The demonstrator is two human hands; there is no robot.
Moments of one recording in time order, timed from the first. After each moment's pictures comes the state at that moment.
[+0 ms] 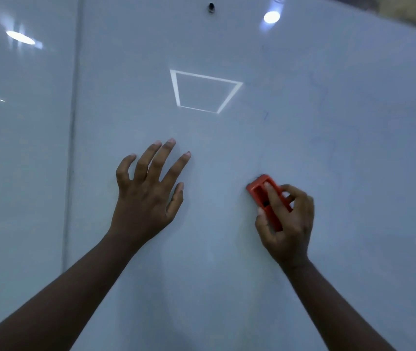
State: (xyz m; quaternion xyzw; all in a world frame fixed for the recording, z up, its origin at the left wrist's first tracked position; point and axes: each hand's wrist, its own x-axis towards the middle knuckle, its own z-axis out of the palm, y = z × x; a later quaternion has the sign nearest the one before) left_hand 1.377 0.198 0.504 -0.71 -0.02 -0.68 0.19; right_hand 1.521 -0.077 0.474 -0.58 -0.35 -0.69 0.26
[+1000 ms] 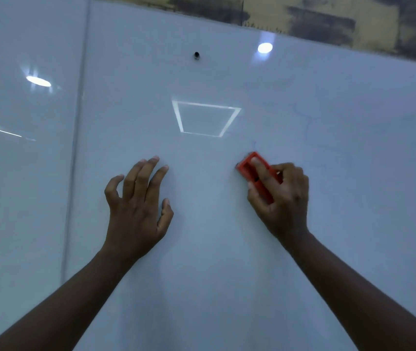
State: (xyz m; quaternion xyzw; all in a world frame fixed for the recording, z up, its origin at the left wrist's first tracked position) left_hand 1.373 0.200 0.534 -0.69 -0.05 -0.70 0.18; right_hand 1.527 -0.070 0.576 -0.54 -0.34 -0.73 0.24
